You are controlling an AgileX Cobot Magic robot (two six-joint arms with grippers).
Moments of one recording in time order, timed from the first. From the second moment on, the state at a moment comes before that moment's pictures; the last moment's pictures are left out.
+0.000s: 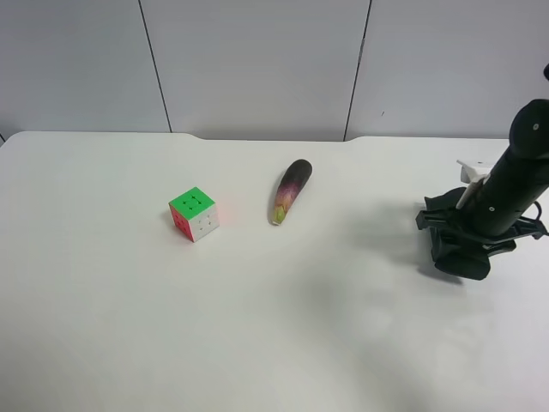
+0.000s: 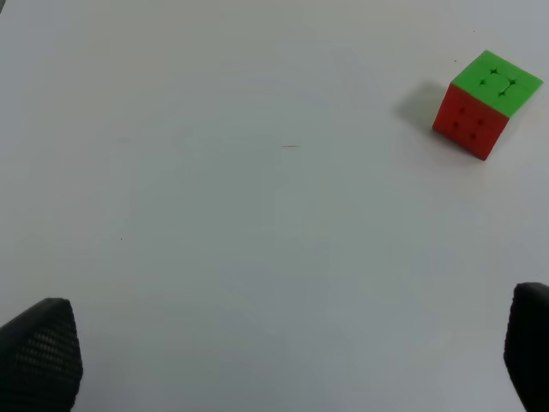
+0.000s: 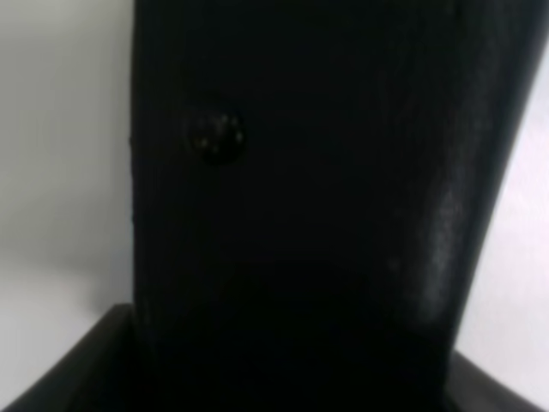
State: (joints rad) left arm 0.06 -0.01 -0.51 -0.06 1.05 0.04; right arm -0.01 1.77 -0.85 0.09 0.63 0.07
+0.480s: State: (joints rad) left arm 0.06 -0.01 -0.51 -0.06 1.05 0.04; right arm 0.16 1.53 -0.85 0.09 0.76 -0.03
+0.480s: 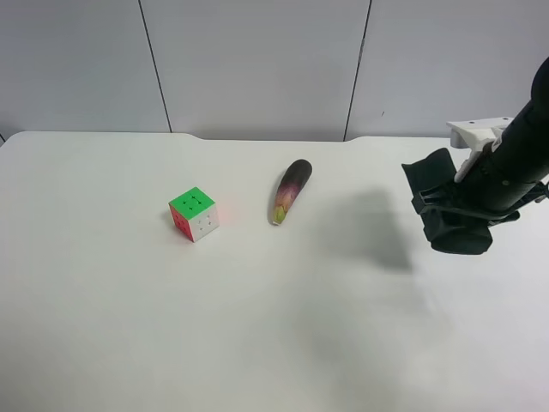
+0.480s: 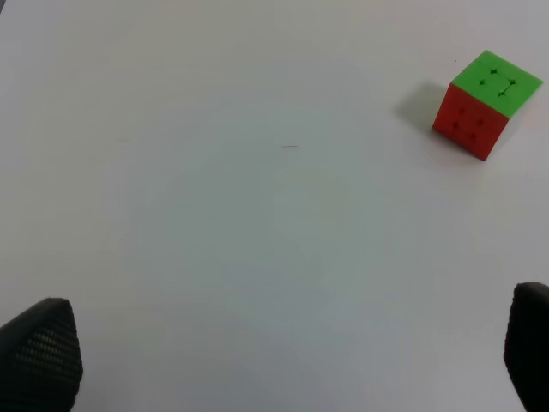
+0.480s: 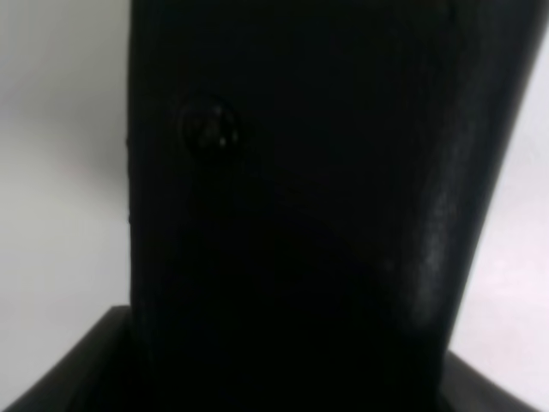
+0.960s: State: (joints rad) left arm 0.06 0.01 -0.51 -0.06 1.05 0.04; right arm 0.44 1.43 -0.85 0.09 0.83 -0.13
